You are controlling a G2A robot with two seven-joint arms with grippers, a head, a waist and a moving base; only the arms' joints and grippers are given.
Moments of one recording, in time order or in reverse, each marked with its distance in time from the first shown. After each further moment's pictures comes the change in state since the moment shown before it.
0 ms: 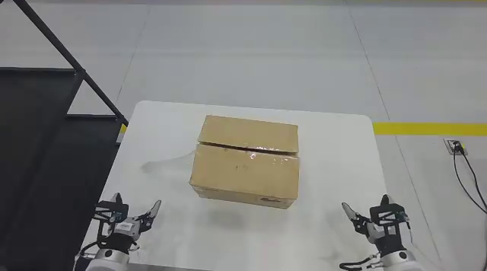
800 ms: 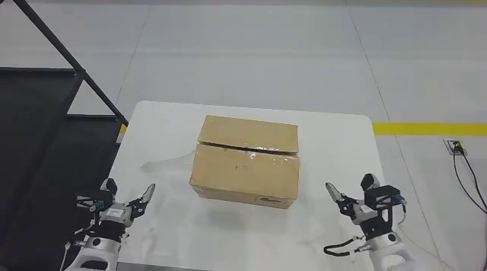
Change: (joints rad) left arm -0.065 -0.003 -0.041 -0.039 -0.139 -0.080 -0.018; right arm 0.134 -0.017 -0.093 -0.050 0.158 -0.084 0.023
